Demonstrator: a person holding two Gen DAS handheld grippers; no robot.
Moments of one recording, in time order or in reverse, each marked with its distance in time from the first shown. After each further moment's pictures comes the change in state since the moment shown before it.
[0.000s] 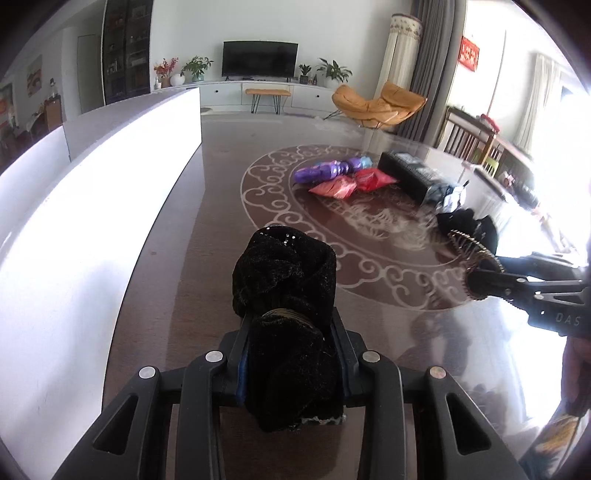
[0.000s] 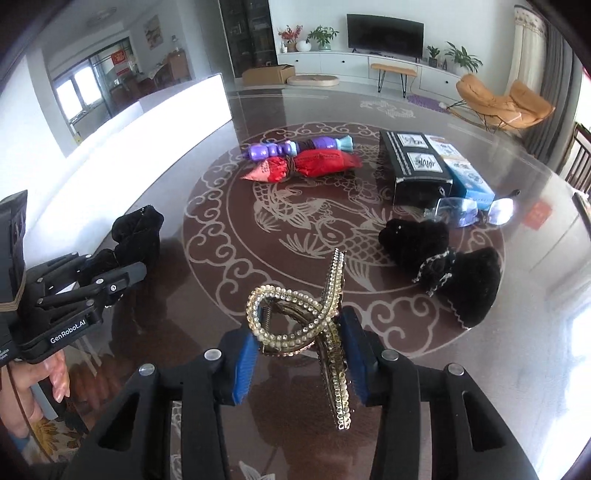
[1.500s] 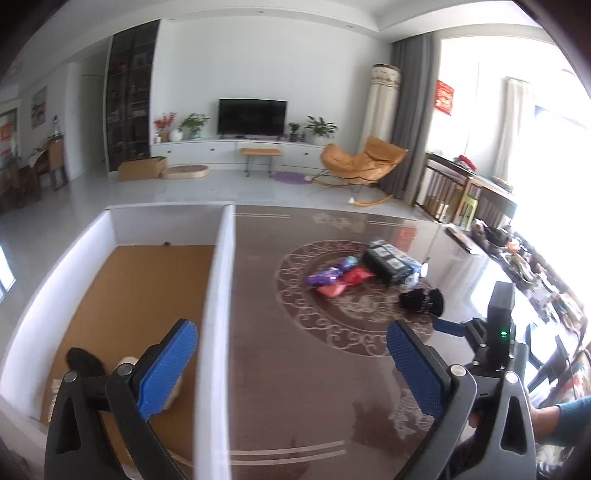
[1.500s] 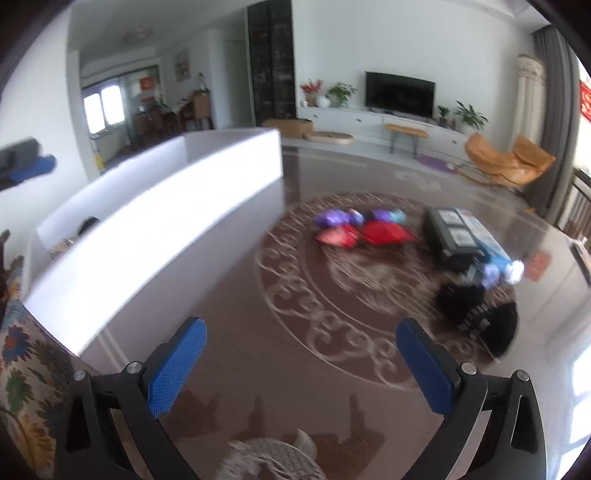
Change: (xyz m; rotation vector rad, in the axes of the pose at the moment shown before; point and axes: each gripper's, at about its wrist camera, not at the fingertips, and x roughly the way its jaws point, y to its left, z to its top) left arm -0.148 0.024 0.049 0.086 -0.188 -0.045; right arm -0.035 0.060 -0.021 -0.051 -0.197 -0.057
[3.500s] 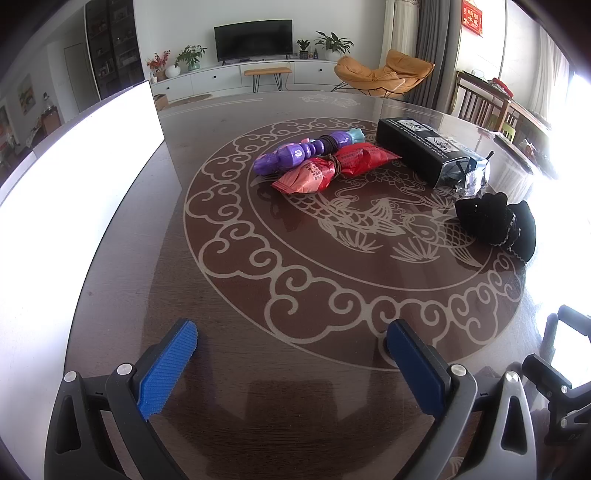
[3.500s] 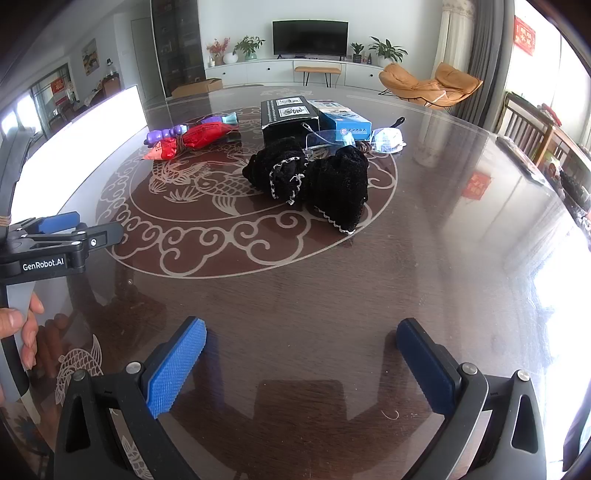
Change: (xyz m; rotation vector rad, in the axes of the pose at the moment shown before) left arm 0.222 -0.066 -0.059 0.021 0.317 0.164; right arm 0.025 -0.119 -0.061 0.193 0.170 -0.196
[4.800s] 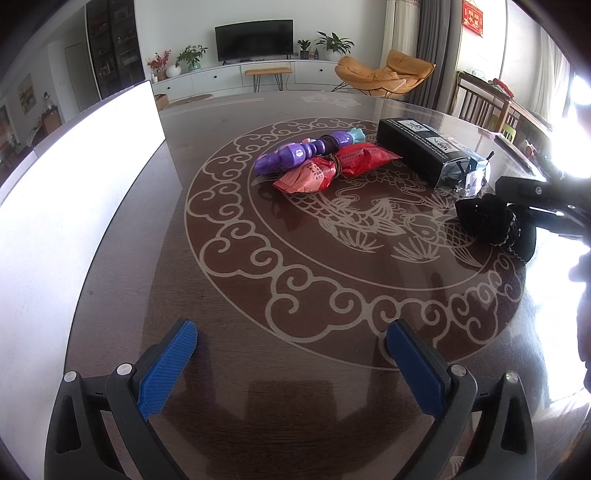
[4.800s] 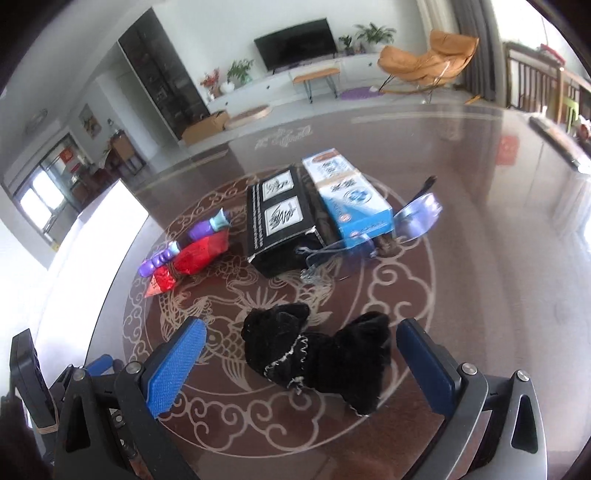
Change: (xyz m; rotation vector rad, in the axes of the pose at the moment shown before) left arm 0.000 0.000 -0.001 -0.002 0.000 0.000; right arm 0.050 -0.042 0.115 0.209 0.015 0.267
